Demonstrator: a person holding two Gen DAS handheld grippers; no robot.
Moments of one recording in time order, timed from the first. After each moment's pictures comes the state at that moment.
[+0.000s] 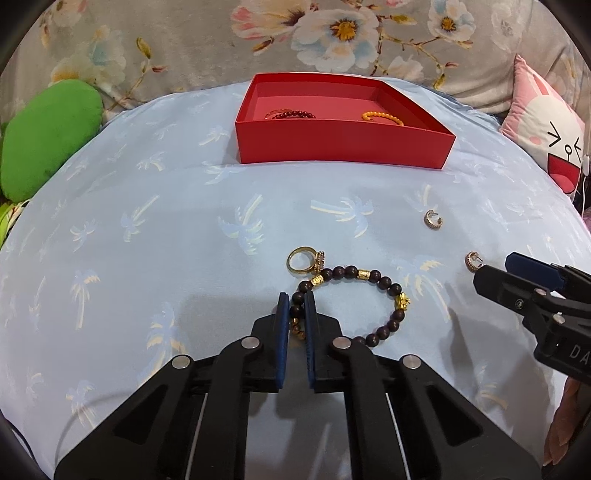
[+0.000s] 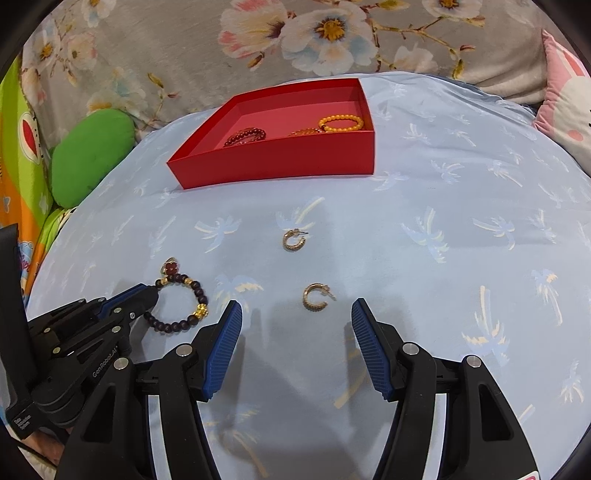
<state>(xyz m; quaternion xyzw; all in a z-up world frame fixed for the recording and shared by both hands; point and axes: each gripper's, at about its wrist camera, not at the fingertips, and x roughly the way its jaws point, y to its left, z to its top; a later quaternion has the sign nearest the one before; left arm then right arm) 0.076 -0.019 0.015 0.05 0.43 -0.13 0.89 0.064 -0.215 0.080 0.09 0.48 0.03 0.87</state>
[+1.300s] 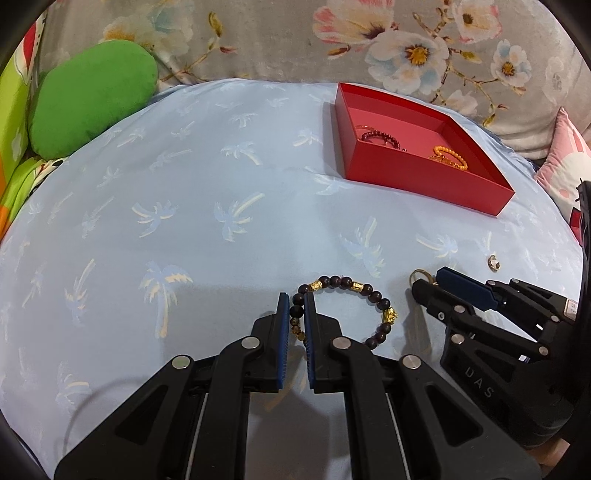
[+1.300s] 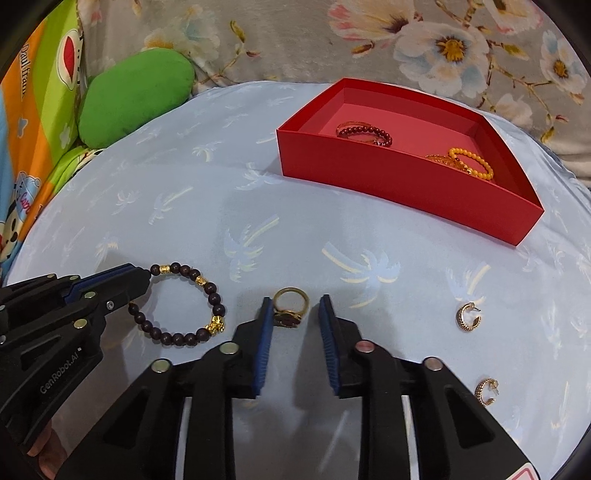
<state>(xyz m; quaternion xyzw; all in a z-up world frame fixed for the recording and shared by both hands) 0.098 0.061 0.026 -0.01 0.44 -0.07 0.89 0.122 -0.096 0.063 -0.02 0.48 0.11 0.87</state>
